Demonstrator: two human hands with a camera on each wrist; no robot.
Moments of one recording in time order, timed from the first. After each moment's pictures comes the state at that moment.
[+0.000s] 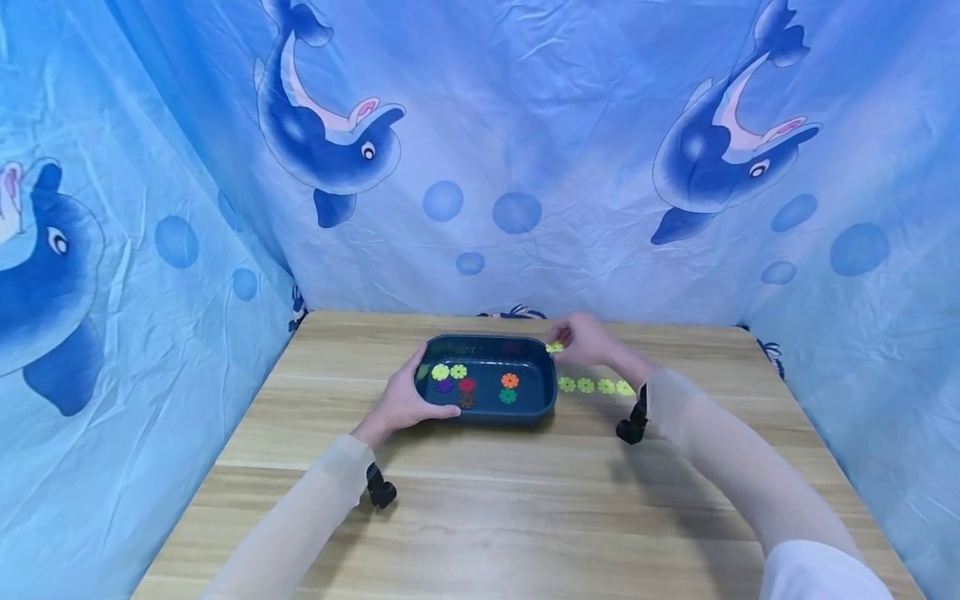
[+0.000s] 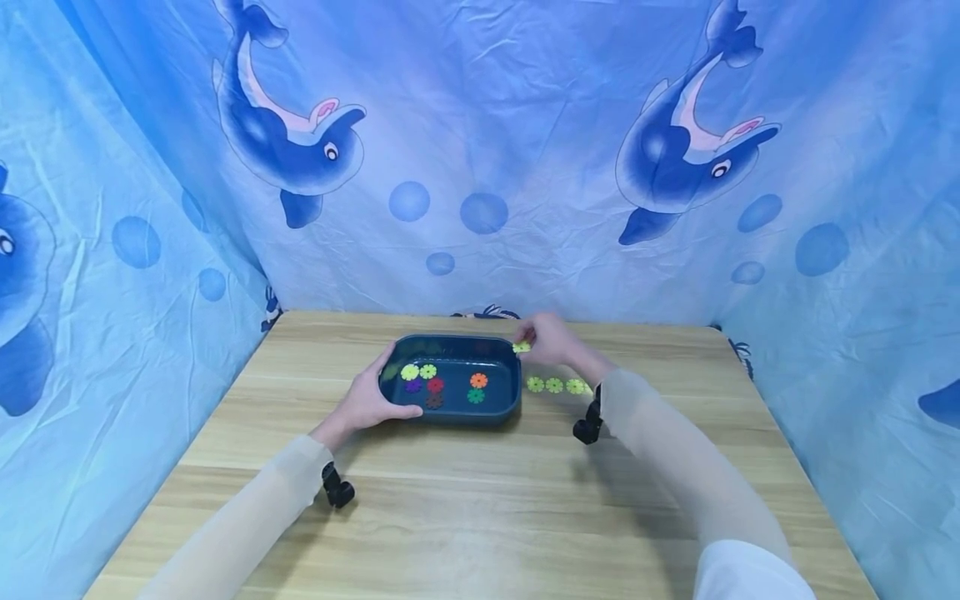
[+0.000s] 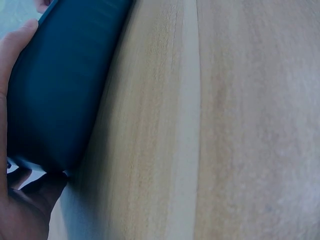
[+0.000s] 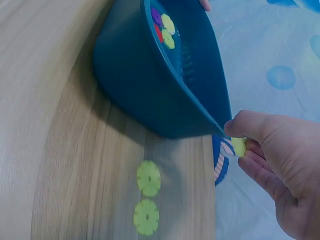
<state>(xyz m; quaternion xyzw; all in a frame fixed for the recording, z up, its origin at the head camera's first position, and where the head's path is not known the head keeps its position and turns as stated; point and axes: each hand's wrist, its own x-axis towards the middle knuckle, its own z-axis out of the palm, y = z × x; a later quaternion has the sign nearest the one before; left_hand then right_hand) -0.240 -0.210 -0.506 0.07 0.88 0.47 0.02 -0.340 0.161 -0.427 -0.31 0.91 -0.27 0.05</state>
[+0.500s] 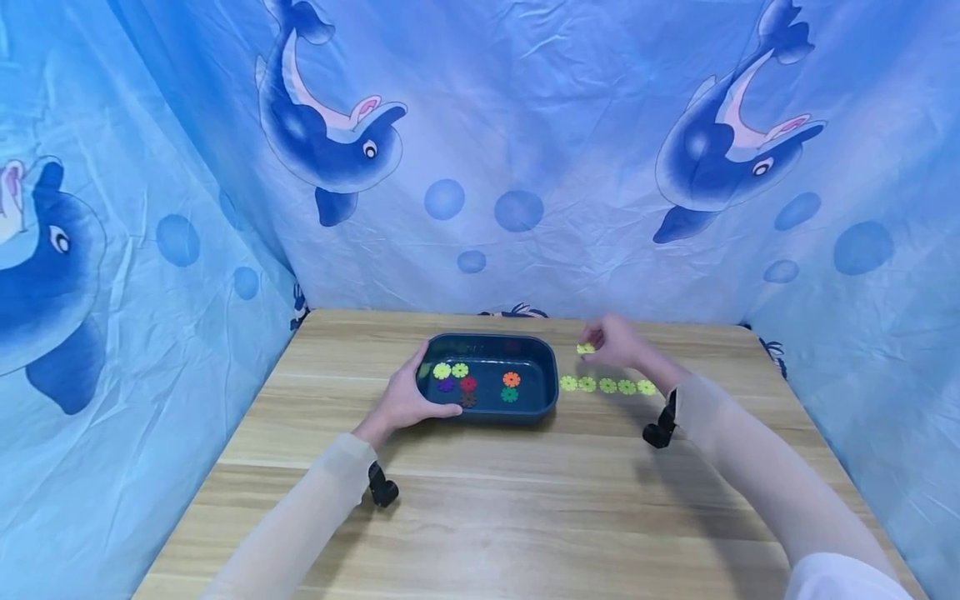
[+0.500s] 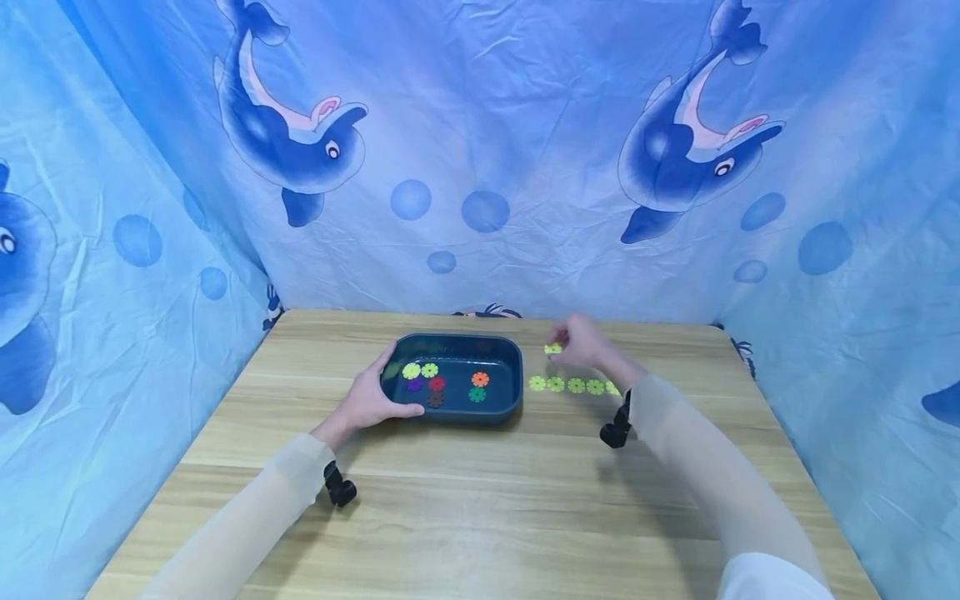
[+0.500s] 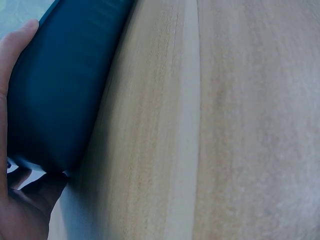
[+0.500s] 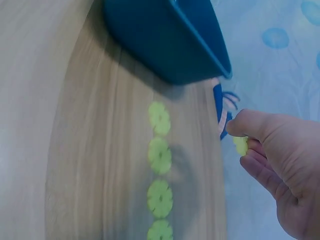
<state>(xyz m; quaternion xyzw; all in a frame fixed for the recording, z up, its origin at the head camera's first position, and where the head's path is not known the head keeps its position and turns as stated) -0.241 -0.211 -0.506 0.07 0.88 0.47 0.03 -0.339 0.211 -0.439 -0.26 0.92 -0.27 0.04</state>
